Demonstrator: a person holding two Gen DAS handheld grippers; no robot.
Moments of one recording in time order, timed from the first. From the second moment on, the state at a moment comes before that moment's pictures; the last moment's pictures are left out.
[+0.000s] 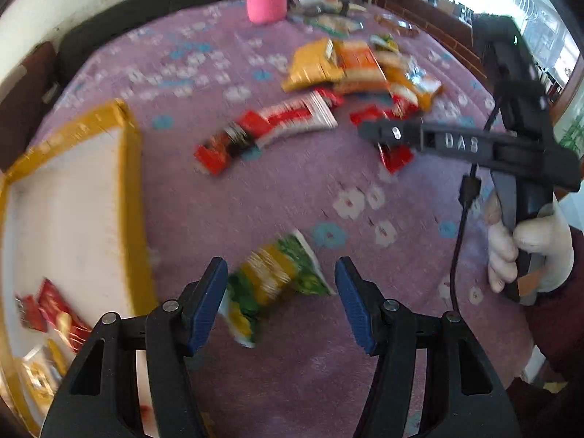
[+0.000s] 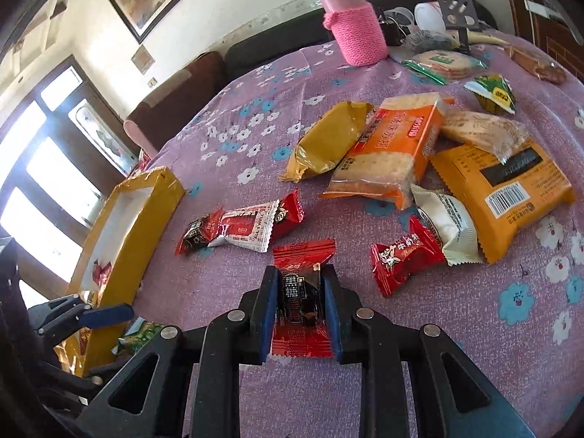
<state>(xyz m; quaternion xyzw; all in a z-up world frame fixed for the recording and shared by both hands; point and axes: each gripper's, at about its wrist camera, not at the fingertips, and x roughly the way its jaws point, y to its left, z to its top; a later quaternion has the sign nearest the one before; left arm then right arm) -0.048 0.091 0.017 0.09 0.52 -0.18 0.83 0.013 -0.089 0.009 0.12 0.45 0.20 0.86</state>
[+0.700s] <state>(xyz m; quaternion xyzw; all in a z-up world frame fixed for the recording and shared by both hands) -0.090 0.110 0.044 0.00 0.44 -0.16 0.88 0.009 -0.076 0.011 0.08 0.43 0.18 0.88</state>
